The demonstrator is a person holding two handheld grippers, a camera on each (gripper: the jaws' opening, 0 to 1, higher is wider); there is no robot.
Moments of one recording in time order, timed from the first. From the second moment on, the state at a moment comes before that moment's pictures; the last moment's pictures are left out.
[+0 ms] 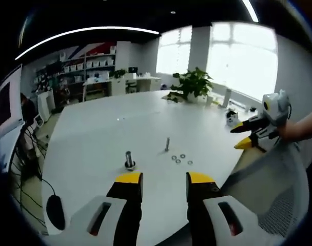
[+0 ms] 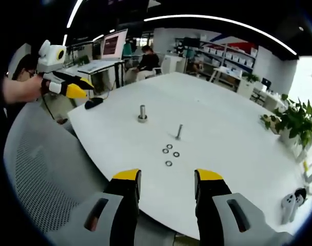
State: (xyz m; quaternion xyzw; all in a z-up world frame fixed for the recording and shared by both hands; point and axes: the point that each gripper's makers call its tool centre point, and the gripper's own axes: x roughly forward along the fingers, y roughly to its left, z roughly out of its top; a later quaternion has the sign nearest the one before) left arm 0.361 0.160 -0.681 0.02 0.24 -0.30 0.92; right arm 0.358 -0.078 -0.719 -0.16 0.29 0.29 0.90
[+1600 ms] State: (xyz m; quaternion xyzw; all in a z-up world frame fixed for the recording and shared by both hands) left arm 0.359 0.161 -0.671 -0.03 0.22 -0.31 0.92; right arm 0.352 -0.069 -0.744 -0.19 0.37 0.32 0.85
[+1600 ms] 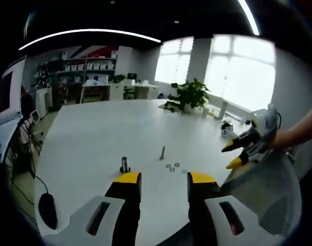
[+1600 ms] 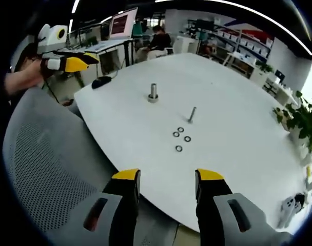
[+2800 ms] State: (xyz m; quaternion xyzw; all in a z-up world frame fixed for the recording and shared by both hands) left arm 0.358 0.171 -0.685 -0.02 0.25 -0.29 0.92; right arm 0.427 -0.037 -0.828 -0.19 0.47 0.33 0.79
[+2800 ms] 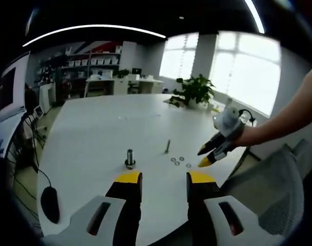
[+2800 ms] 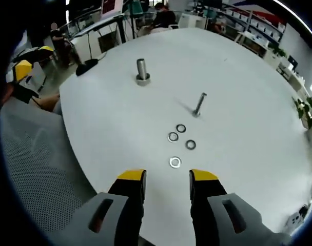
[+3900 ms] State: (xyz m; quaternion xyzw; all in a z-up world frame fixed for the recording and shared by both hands) left arm 0.358 0.179 -0.698 -0.03 0.28 -0.27 0.92; right arm 0.442 -0.036 -0.869 -0.28 0.52 0.38 0.71
